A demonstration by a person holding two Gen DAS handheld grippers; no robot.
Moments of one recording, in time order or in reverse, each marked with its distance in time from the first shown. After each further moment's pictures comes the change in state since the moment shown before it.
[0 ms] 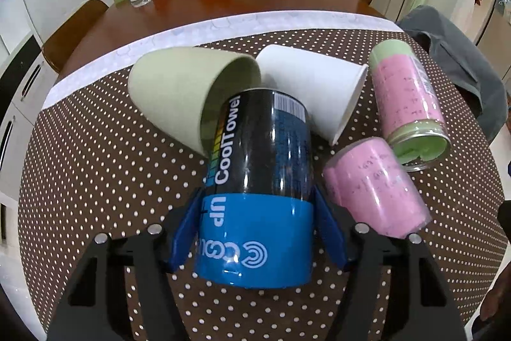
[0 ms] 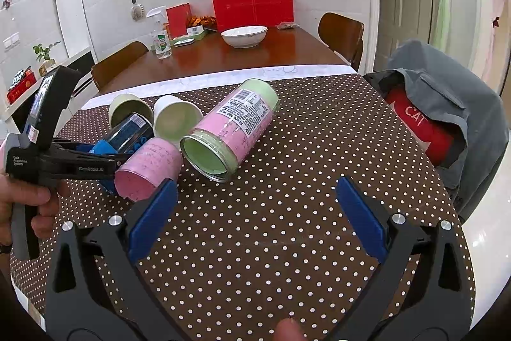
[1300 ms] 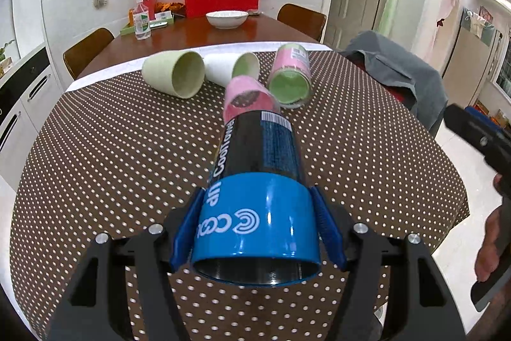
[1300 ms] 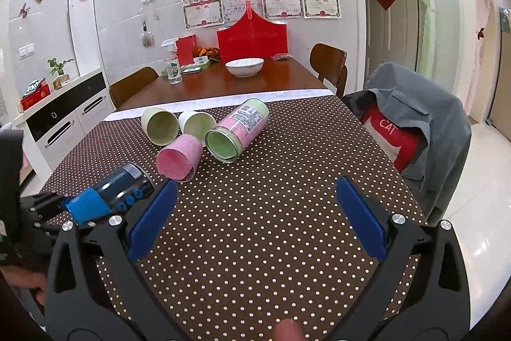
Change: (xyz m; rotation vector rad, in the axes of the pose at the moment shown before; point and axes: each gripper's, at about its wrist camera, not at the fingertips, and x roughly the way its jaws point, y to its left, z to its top) left arm -0.126 -0.073 -0.161 0.010 -0.253 -0.075; right arm -0.125 0.000 -0.046 0.000 -0.143 -0.007
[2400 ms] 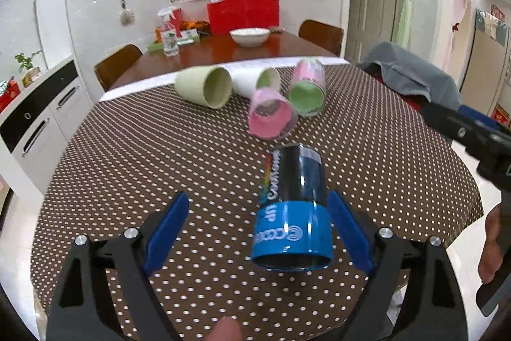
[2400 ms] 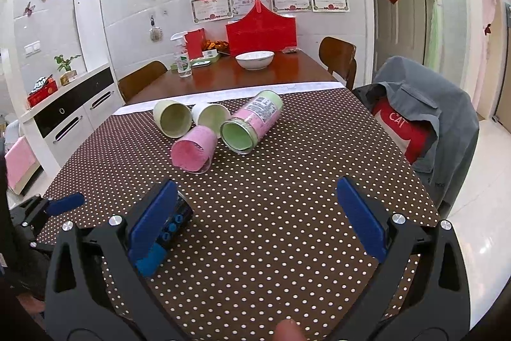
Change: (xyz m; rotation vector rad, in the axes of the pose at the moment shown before) left arm -0.046 0.000 -0.020 -0.003 -0.100 0.147; right arm -0.001 0.019 -0.001 0.002 0.030 0.044
